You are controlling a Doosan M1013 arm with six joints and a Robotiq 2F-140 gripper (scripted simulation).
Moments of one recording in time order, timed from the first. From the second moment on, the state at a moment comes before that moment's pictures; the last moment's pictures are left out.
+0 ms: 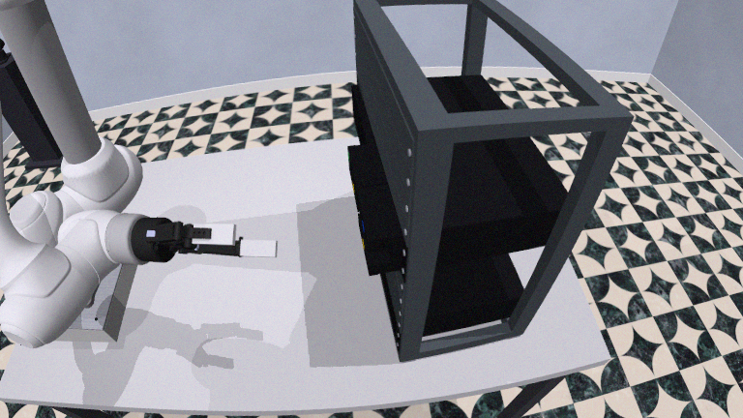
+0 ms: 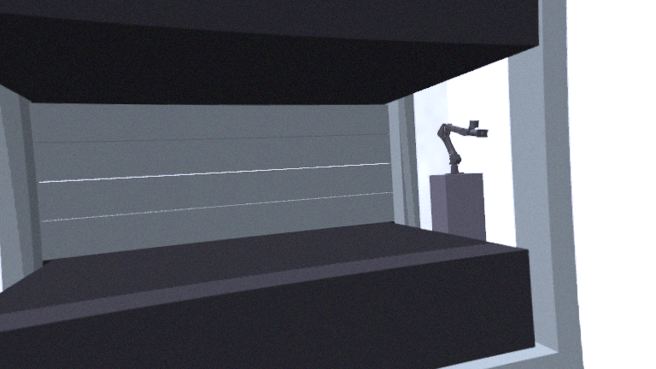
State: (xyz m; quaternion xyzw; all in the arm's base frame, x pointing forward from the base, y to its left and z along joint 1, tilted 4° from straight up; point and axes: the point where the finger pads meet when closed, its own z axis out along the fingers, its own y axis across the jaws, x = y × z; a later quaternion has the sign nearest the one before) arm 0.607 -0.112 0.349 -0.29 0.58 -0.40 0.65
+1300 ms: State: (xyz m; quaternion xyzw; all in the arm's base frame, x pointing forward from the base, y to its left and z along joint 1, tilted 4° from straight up) arm 0.565 -0.049 0.322 -0.52 0.44 -0.47 0.56
